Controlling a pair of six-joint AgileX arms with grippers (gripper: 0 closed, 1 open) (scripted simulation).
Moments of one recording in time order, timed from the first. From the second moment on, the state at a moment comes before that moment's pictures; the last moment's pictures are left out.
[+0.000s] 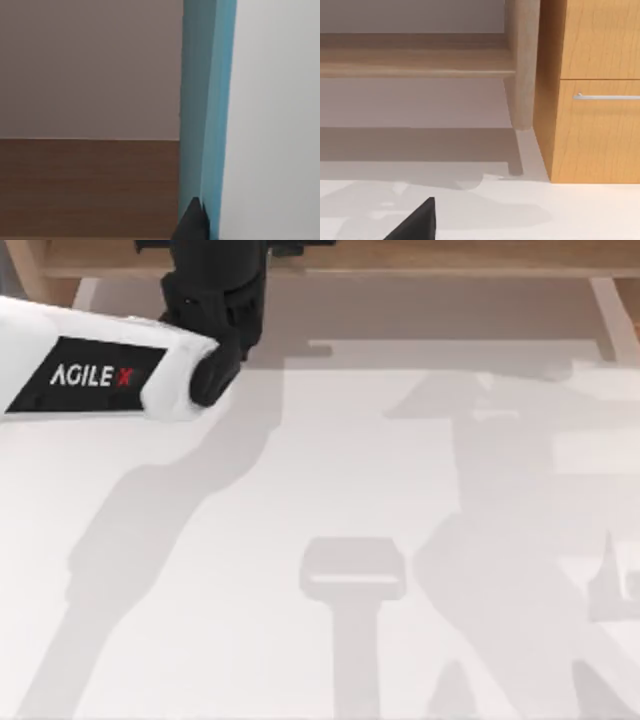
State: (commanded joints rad) left arm -0.47 2.10 1.34 0.78 -0.43 0.01; right arm 0.00 0.00 0.00 0.00 0.00 0.00
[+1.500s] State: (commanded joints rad) left arm -0.49 1.99 1.28 0.72 -0.40 0.14; right arm 0.00 0.00 0.00 0.00 0.00 0.00
